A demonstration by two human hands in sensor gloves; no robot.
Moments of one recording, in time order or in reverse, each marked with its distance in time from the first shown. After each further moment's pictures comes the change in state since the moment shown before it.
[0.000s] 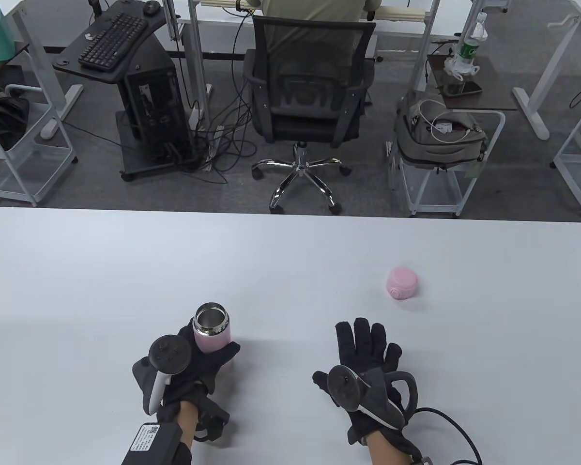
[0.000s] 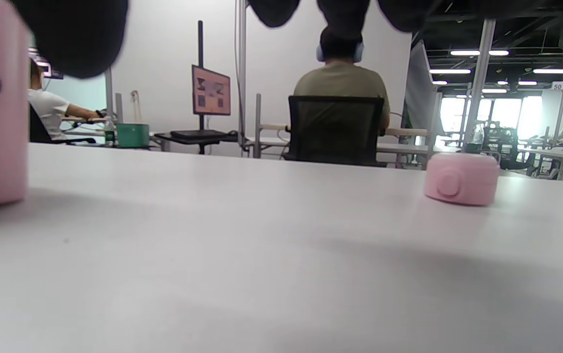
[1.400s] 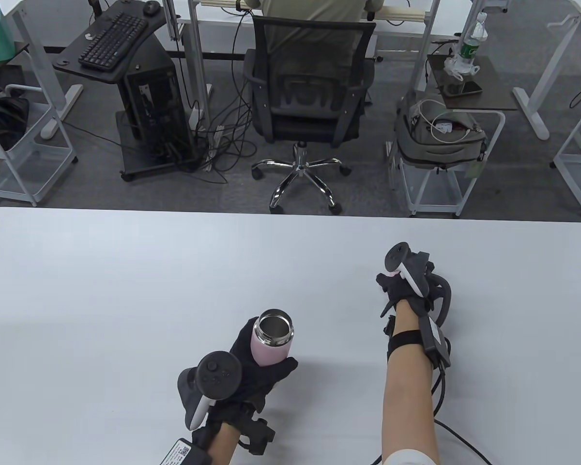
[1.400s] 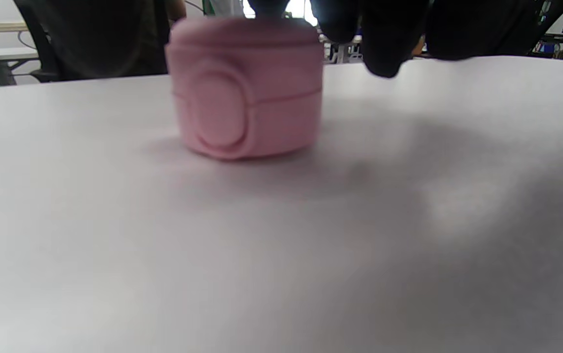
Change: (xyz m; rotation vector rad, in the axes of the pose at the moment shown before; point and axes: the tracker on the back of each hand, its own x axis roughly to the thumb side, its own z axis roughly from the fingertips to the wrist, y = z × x) left_hand 0.088 -0.021 0.059 0.025 -0.397 0.046; right_hand -0.168 0.057 -0.198 0.285 0.665 -0.057
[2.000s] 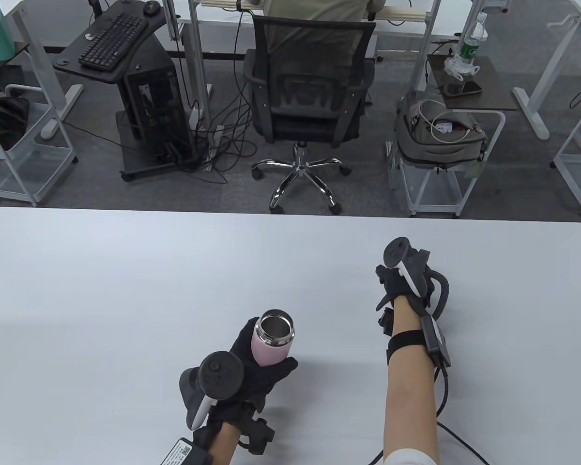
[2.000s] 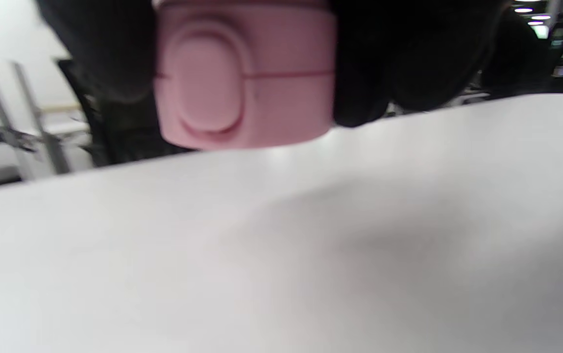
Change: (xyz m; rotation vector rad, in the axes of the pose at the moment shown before) left_hand 0.002 -0.001 0.000 0.002 0.010 -0.021; right_hand 0.015 -0.042 0.035 -0.194 -0.173 -0.144
